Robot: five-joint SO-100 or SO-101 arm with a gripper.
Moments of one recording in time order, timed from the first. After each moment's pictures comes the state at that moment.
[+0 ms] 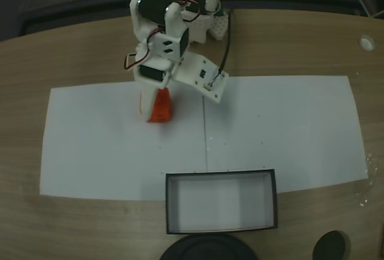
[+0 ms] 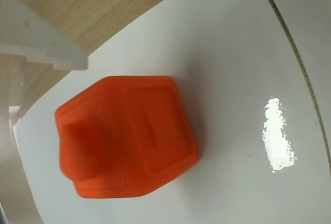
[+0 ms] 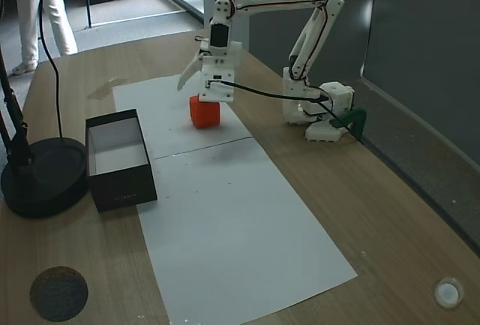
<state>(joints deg) 26.2 111.6 119.1 74.4 -3.2</state>
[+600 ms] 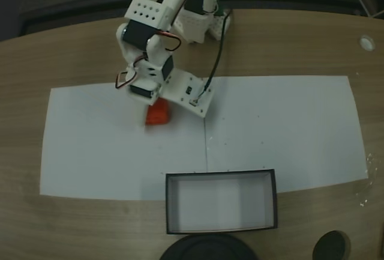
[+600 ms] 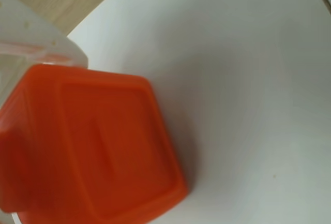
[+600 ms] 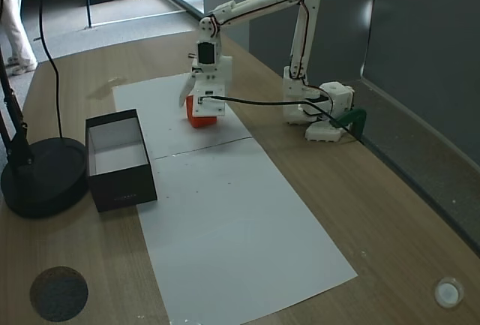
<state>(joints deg) 31.2 98.3 117.9 65.3 -7.2</state>
